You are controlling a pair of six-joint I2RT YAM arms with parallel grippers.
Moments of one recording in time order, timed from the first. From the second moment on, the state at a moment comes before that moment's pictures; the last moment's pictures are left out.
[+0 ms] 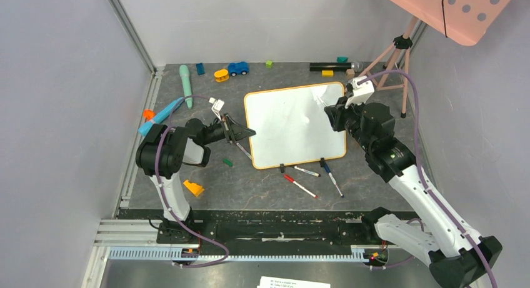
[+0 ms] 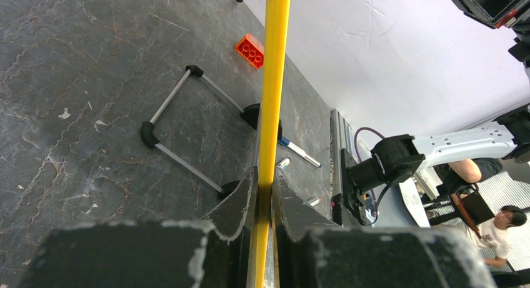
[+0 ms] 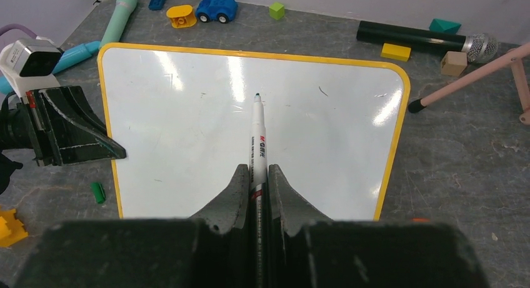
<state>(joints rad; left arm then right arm) -0.16 1.92 0.59 1.49 1.07 -0.92 0.47 0.93 0.94 -0.21 0.09 0.13</state>
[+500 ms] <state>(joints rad) -0.16 1.92 0.59 1.49 1.07 -0.92 0.47 0.83 0.81 -0.25 0.08 0.16</state>
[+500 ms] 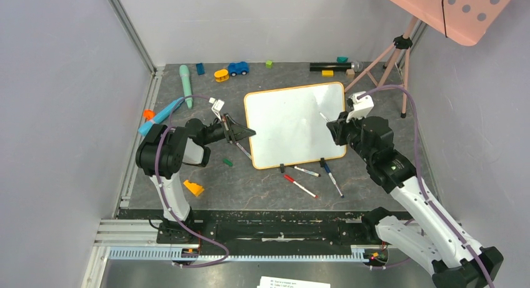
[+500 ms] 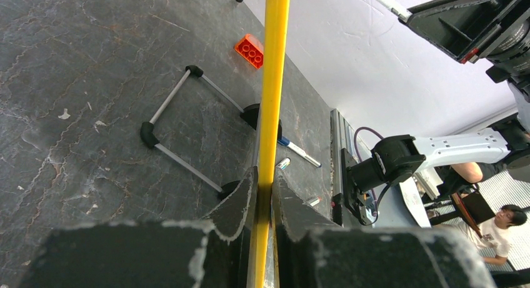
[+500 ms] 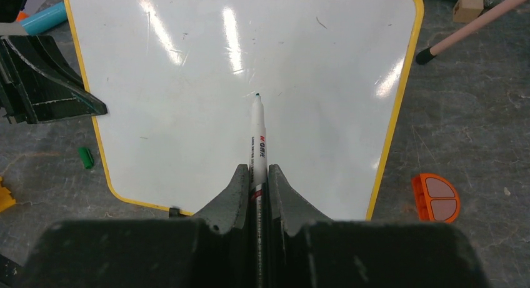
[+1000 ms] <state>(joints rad) -0.16 1.91 0.58 1.49 1.08 -0.92 0.47 0.82 0.79 -0.26 0.08 0.16</state>
